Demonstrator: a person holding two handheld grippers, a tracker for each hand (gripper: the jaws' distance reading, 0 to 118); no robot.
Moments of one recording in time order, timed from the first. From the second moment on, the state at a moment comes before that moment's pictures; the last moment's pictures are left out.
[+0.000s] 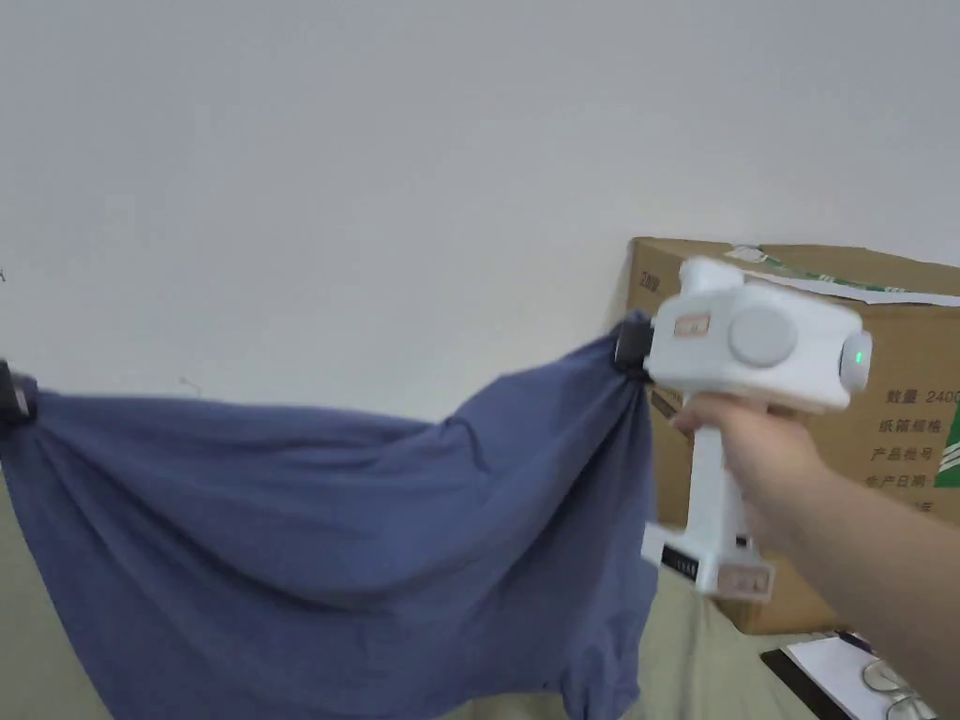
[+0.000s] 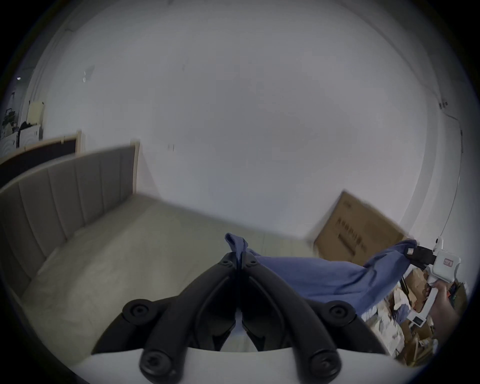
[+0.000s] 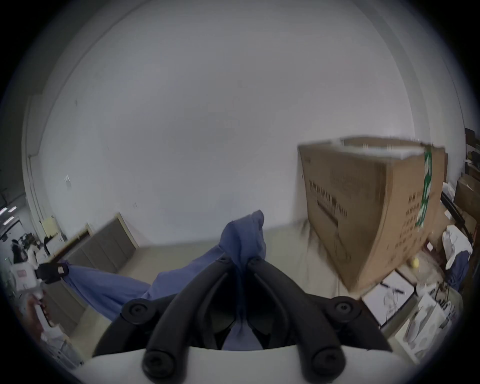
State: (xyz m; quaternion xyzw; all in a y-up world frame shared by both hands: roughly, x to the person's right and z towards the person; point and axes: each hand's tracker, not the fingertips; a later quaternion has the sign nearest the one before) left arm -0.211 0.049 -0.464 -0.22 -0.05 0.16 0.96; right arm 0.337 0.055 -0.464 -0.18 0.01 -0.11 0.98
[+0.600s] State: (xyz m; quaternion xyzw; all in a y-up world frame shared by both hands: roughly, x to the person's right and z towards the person) left arm -0.249 -0.184 -0.251 -0.40 -0.08 0.20 0.89; right arm 0.382 -0.206 -0.244 -0.47 0.08 -0.11 0.87
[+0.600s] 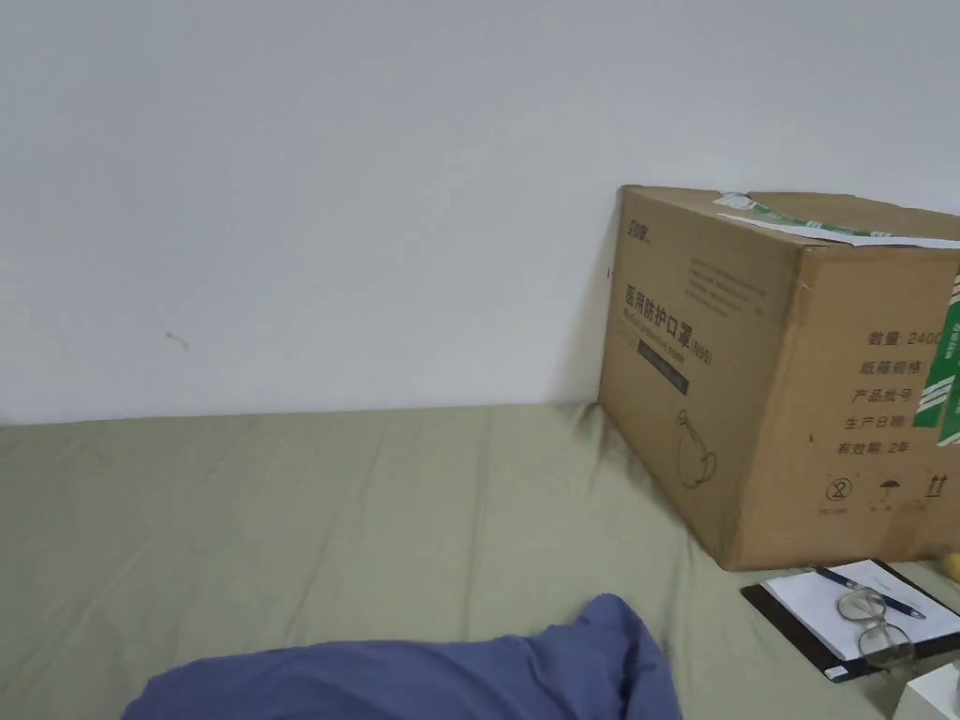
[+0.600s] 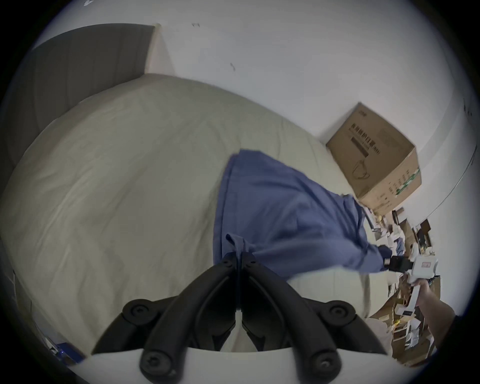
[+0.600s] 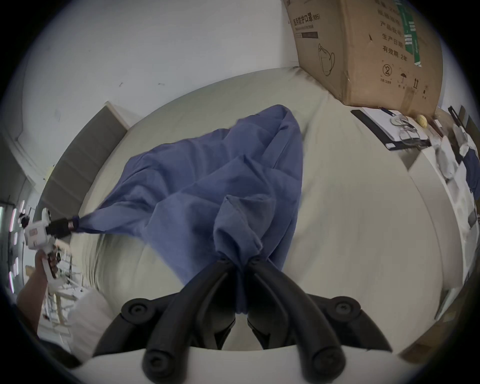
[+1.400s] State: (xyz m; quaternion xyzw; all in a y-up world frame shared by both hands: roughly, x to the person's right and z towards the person) left arm -0.197 -0.127 -0.198 -0.28 -0.11 0.15 0.94; right arm 0.360 -0.111 -0.130 -0.24 0.01 -0.20 0.95
